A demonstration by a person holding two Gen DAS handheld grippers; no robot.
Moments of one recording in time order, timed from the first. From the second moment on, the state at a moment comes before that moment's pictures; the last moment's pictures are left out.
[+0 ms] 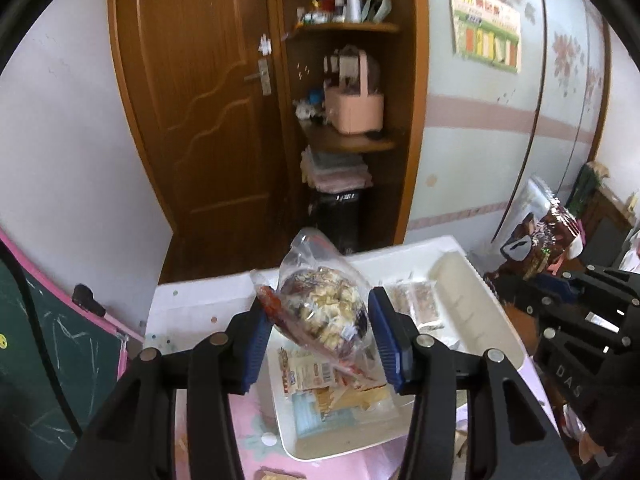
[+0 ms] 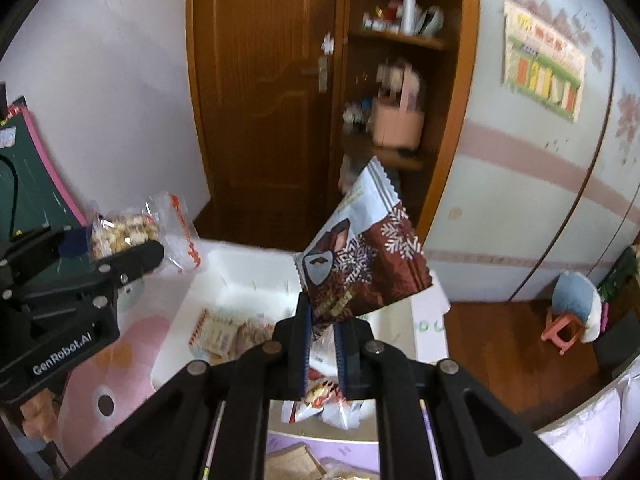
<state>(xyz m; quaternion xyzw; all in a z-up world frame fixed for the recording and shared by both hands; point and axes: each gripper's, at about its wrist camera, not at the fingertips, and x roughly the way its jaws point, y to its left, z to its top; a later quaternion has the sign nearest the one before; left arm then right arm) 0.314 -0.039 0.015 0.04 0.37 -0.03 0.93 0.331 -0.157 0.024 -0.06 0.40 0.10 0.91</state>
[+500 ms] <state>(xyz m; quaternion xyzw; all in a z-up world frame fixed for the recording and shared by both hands) 0.309 -0.016 0.000 0.03 0.38 -0.02 0.92 0.332 -0.160 0.016 -0.06 0.42 0.09 0.90</state>
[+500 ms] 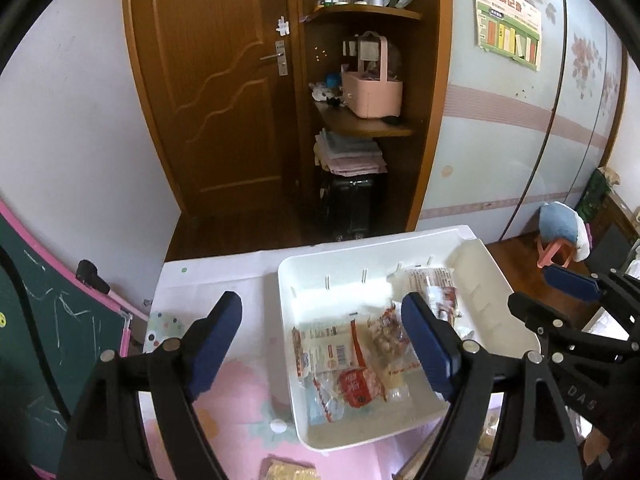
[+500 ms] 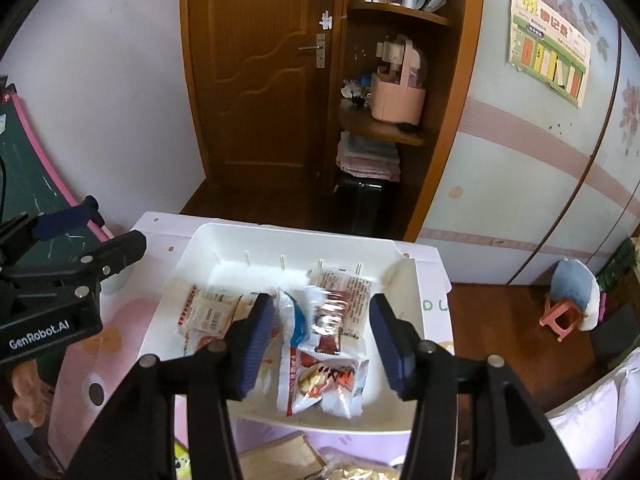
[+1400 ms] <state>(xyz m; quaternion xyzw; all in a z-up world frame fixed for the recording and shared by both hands) 0.088 0.003 0.086 0.12 0.29 -0.06 0.95 0.160 -0.126 0.110 -0.11 0.35 0.13 0.92</state>
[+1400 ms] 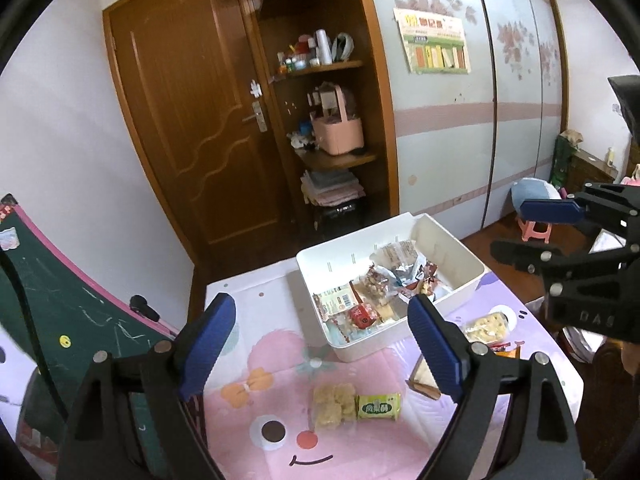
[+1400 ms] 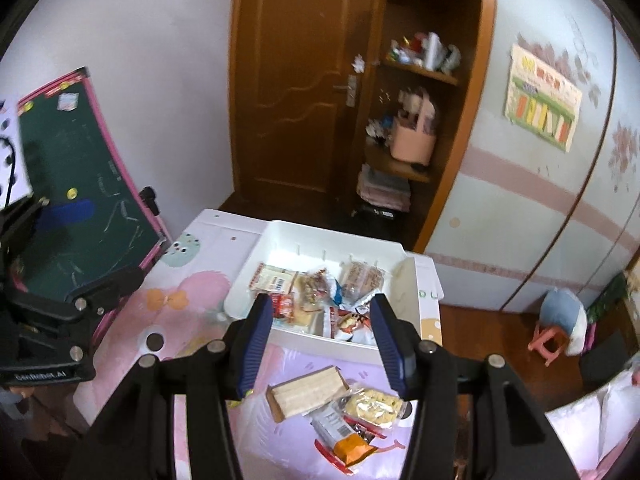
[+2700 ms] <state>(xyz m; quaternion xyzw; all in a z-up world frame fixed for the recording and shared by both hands) 0.171 0.067 -0.192 0.02 0.55 -0.07 0.83 0.188 -0.035 -0.160 -0.18 0.50 0.31 0.79</state>
